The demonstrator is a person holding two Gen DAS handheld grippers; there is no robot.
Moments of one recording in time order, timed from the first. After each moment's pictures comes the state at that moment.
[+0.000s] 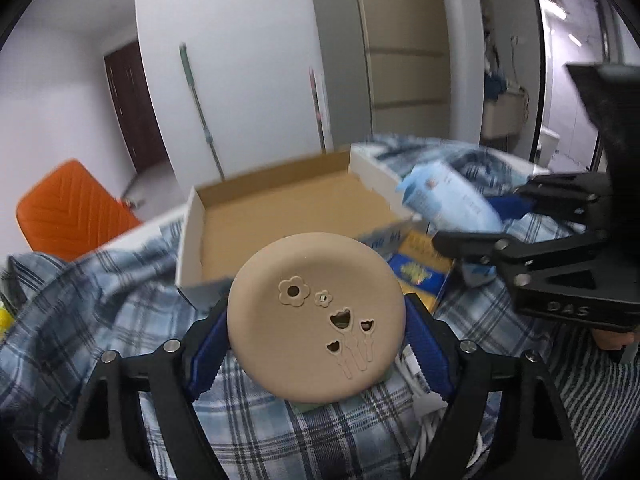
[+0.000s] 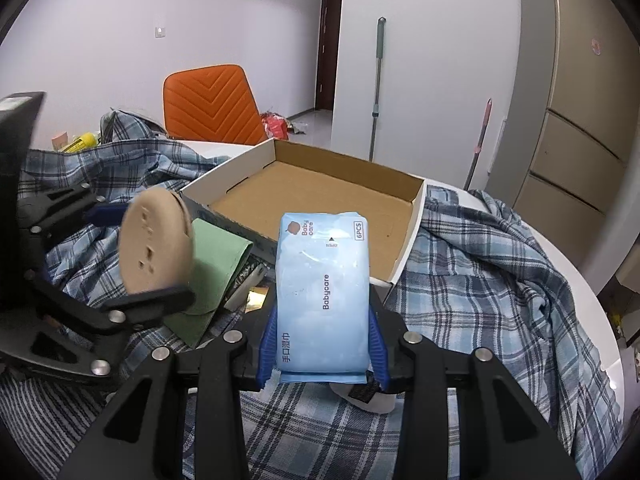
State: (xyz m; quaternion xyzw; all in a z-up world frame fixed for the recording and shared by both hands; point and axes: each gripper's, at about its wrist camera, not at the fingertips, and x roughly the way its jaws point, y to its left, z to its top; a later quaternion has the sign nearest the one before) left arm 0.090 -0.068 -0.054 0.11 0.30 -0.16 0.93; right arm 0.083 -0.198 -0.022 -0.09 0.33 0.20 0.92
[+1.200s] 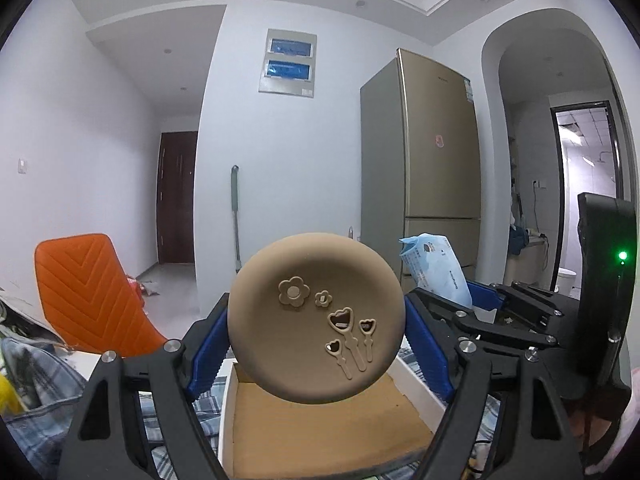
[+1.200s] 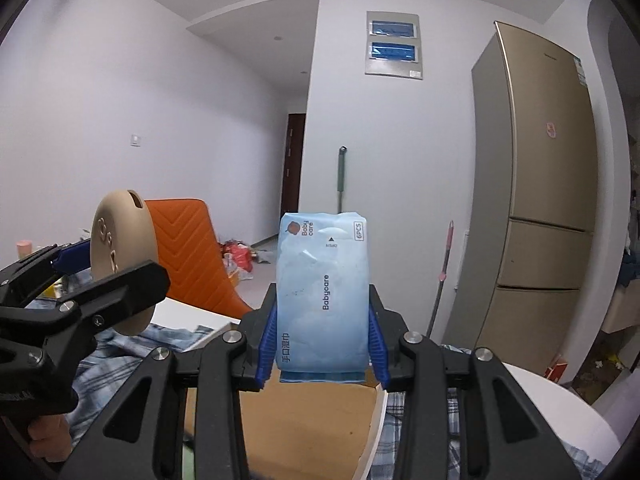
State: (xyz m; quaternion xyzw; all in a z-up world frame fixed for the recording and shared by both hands) left arm 0.158 -0.031 0.029 -0.01 0.06 -0.13 0.99; right arm 0.142 -0.176 0.050 -0.04 0.10 0.14 0.98
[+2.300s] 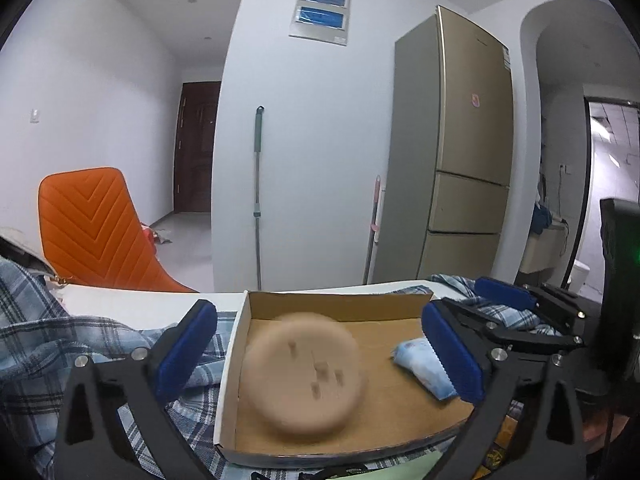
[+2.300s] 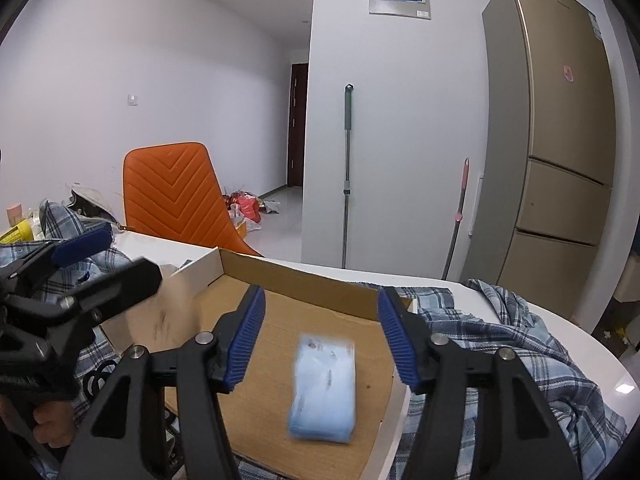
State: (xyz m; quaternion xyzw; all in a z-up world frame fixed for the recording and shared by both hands) left arm 0.201 -0.013 -0.041 -0.04 0.14 -0.10 0.98; right arm 0.176 -0.172 -0.013 -0.04 0.20 0.16 0.97
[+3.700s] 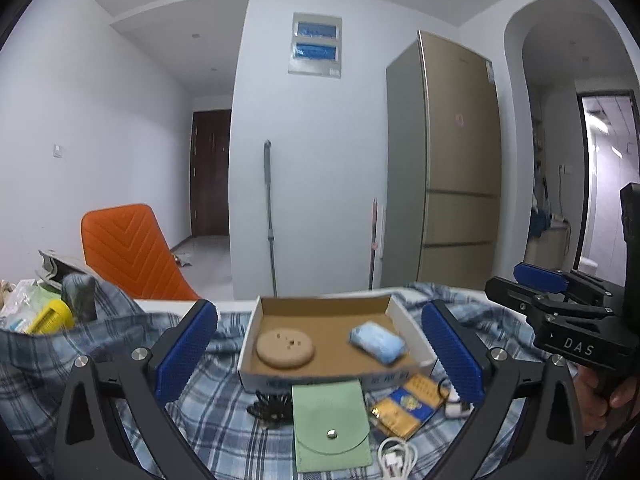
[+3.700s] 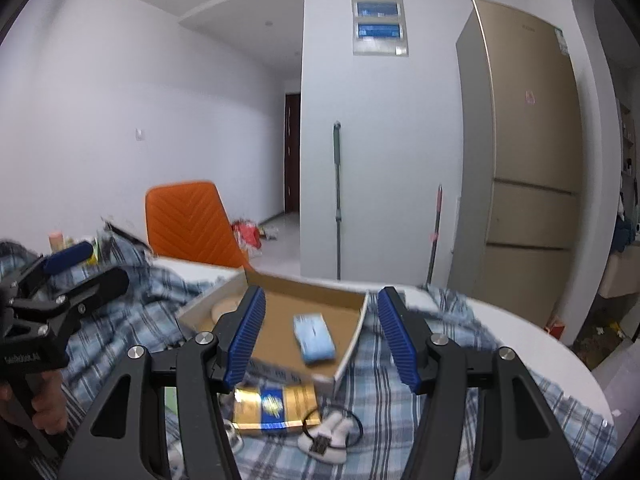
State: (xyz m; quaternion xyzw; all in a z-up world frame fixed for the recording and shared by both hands) left arm 0.042 -0.043 0.012 -0.01 0.11 -0.07 0.99; right arm 0.046 -0.238 0.047 -0.02 0.16 0.15 0.98
